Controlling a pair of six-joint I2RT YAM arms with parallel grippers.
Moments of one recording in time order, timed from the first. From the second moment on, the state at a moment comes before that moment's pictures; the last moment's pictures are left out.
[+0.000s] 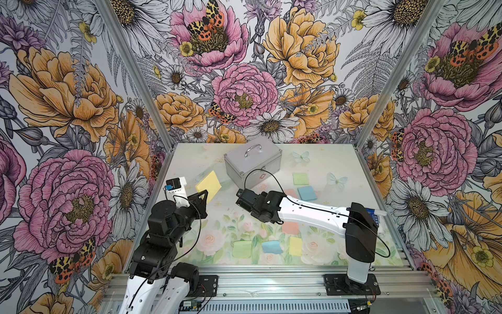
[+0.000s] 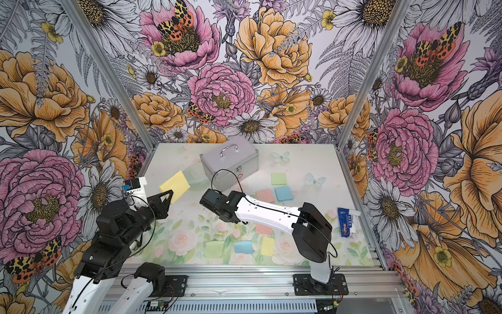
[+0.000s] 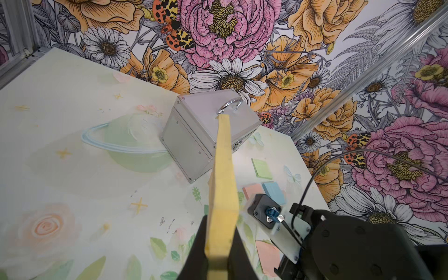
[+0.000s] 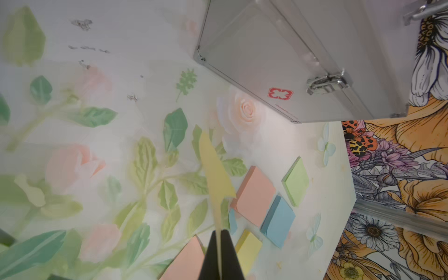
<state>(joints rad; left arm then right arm) -0.23 0.48 0.81 -0.65 0.07 -0.50 1.08 1.91 1.57 -0.92 0.58 -0.06</state>
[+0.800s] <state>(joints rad) -0.22 0.48 0.82 -0.76 0.04 -0.45 1.14 2.32 1.86 -1.04 0.47 0.01</state>
